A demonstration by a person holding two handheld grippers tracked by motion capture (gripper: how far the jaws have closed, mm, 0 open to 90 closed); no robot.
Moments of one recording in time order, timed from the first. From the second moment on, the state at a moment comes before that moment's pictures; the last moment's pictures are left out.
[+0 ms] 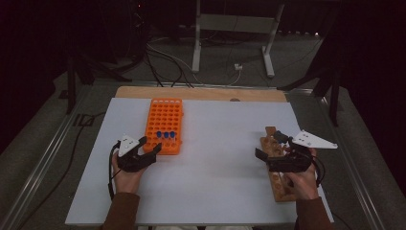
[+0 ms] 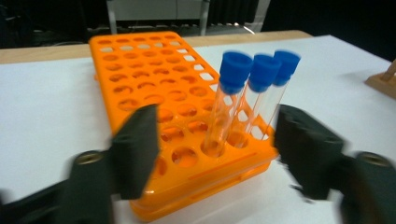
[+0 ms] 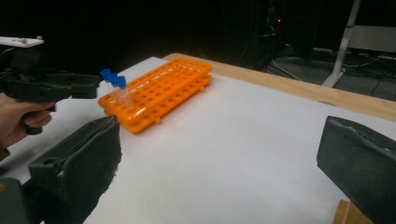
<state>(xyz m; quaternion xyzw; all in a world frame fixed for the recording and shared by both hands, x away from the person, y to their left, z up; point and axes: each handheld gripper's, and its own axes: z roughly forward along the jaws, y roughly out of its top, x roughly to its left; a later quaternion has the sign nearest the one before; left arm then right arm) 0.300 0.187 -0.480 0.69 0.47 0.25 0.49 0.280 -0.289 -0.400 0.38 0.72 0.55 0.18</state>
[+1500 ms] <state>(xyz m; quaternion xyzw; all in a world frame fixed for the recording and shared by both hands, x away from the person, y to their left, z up) 0.285 0.177 -0.463 0.68 0.47 0.24 0.52 0.321 -0.331 -0.456 0.48 0.74 0.40 0.25</state>
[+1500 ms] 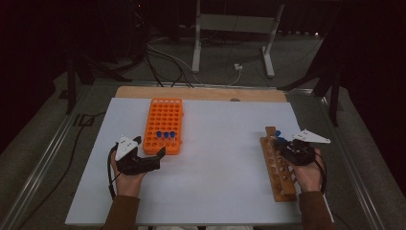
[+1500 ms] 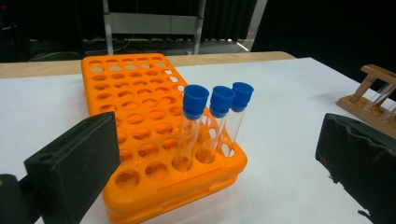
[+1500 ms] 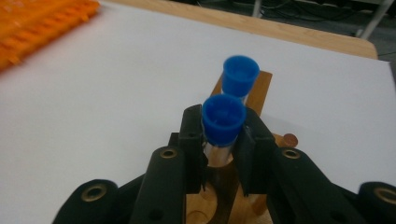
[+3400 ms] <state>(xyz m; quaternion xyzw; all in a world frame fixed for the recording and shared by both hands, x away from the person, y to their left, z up) 0.282 0.124 -0.446 0.71 0.40 0.23 0.53 0.292 -0.287 -0.399 0.40 0.74 0.48 0.24</state>
